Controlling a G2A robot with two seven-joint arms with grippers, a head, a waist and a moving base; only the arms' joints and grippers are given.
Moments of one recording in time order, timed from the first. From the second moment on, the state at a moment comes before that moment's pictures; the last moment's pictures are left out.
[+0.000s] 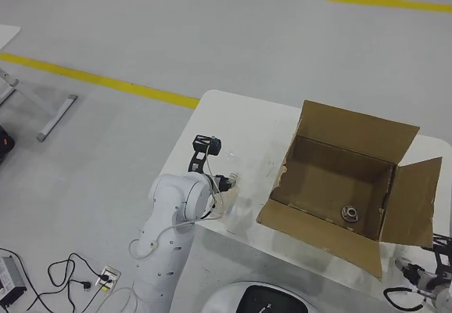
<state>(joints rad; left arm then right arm) 1.19 -1.50 -1.54 -1.99 1.51 0.03 -1.43 -1.54 -1.25 1.68 -1.95 -1.24 0.06 1.07</state>
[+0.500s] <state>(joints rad) 1.19 -1.50 -1.54 -1.99 1.51 0.03 -1.43 -1.47 -1.24 1.74 -2.35 -1.29 0.01 0.95</state>
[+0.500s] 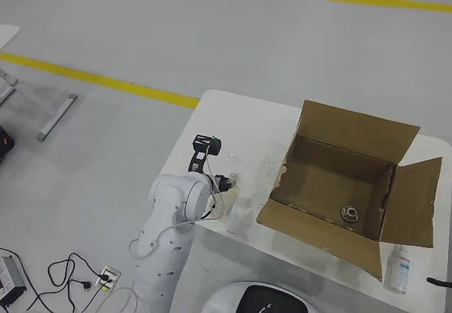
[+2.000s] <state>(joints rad) 1.19 -1.50 -1.54 -1.99 1.51 0.03 -1.43 -1.08 -1.29 1.16 -1.87 -1.49 0.10 1.14</state>
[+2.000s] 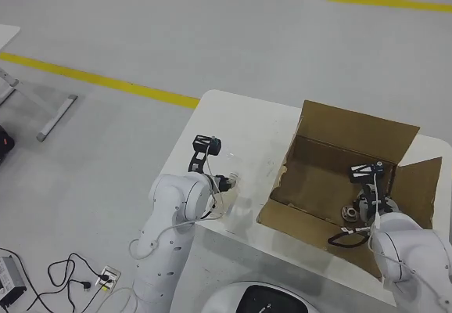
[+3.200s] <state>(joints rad) 1.19 -1.50 -1.54 -1.99 1.51 0.03 -1.43 -0.74 -1.42 0.84 -1.23 -1.61 0.04 1.31</state>
